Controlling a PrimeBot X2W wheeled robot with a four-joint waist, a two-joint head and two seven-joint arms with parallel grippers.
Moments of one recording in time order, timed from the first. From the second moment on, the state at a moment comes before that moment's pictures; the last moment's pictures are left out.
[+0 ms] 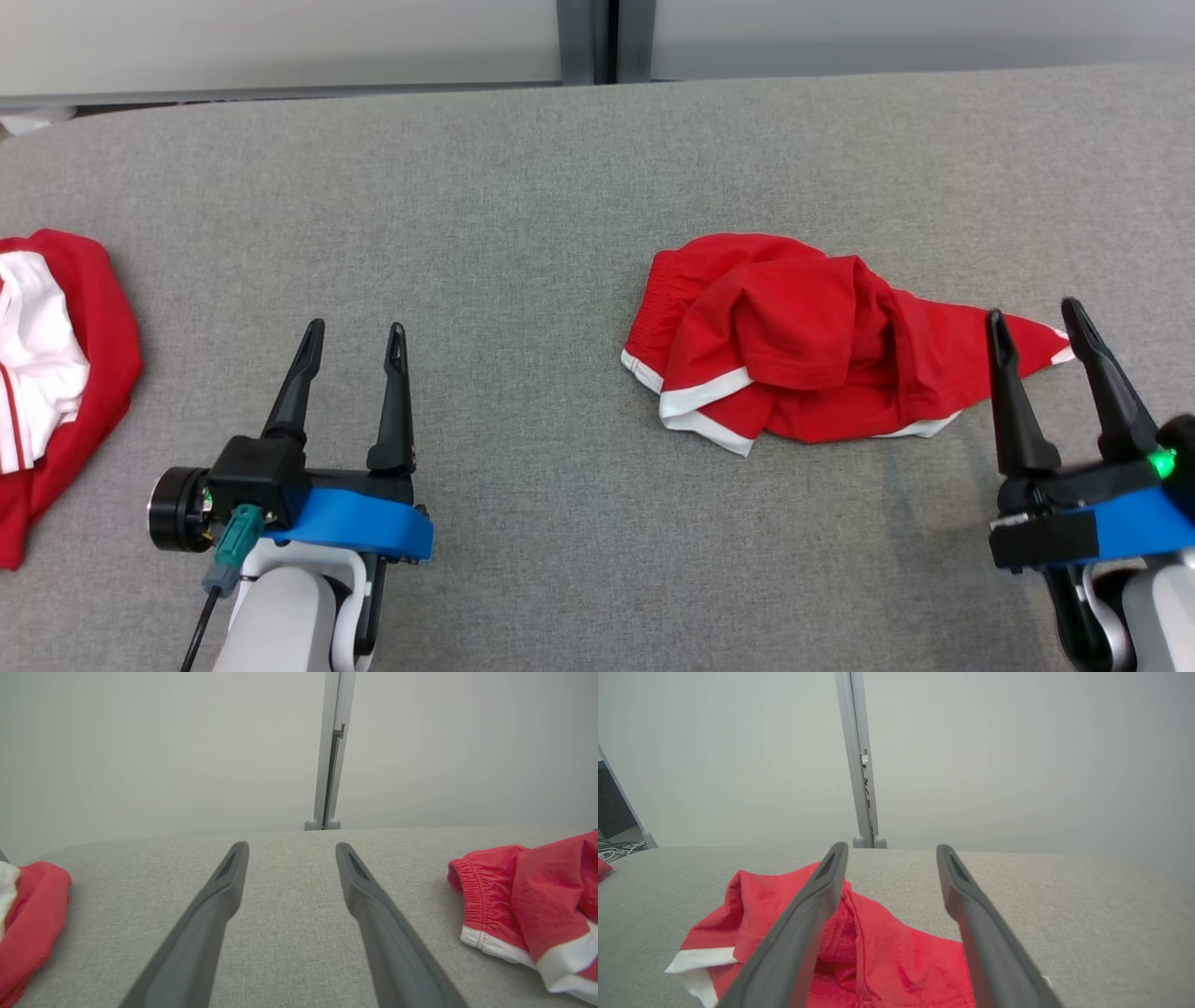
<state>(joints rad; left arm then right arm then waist) -0.24 0.08 -0.15 0.26 -0.16 -0.04 -0.26 -0.19 -0.24 0.03 0.08 0.30 0.13 -0.26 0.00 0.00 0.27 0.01</state>
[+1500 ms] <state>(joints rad) -0.25 0.07 -0.15 0.24 -0.15 -0.04 -0.26 -0.26 -0.24 0.21 0.18 0.35 0.13 -0.24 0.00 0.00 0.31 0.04</state>
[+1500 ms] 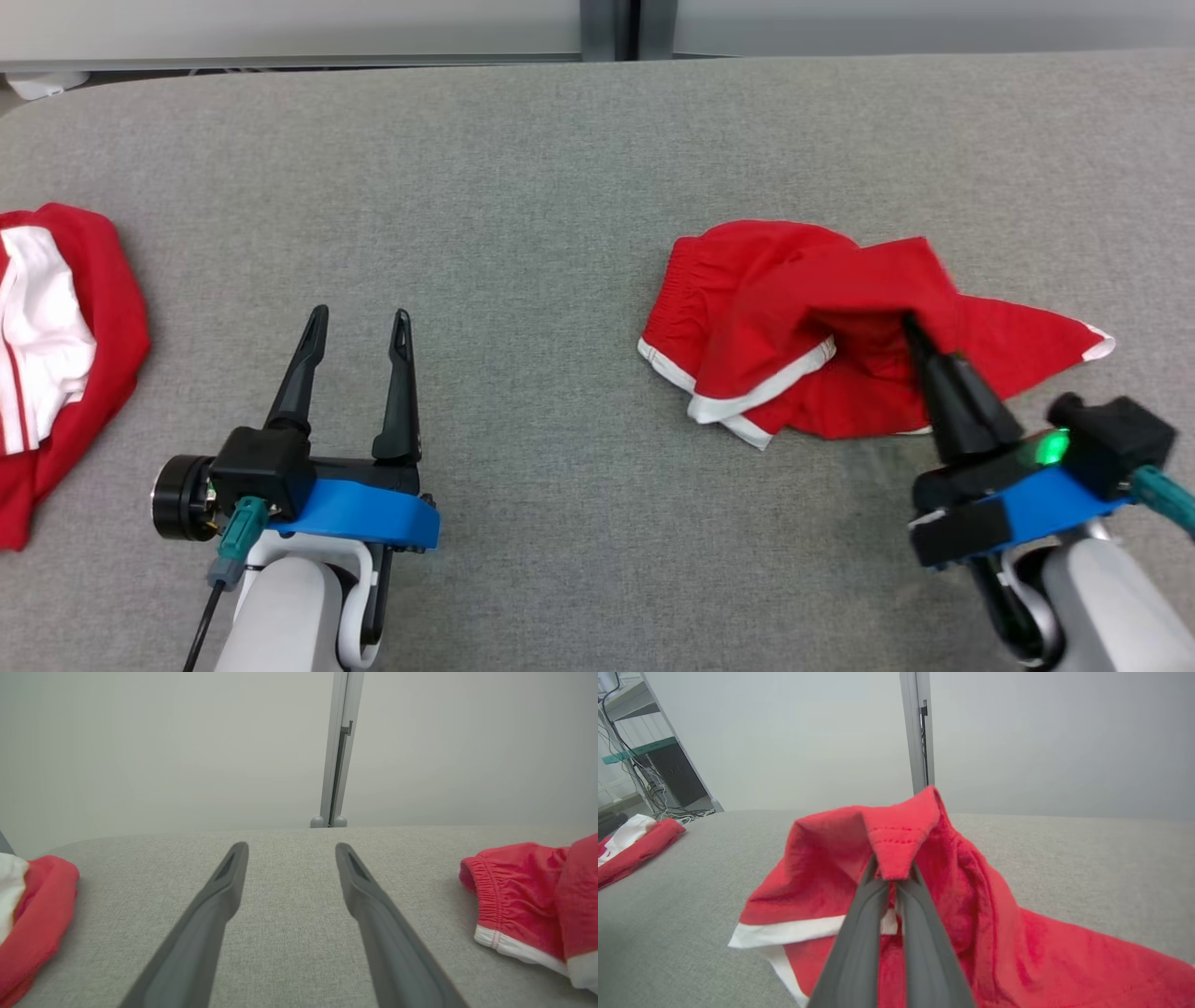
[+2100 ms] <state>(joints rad) -0.24 0.07 -0.14 0.23 -0.14 -0.04 -0.26 -0.17 -0.39 -0.07 -0.22 0.34 0.13 0.03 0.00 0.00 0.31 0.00</state>
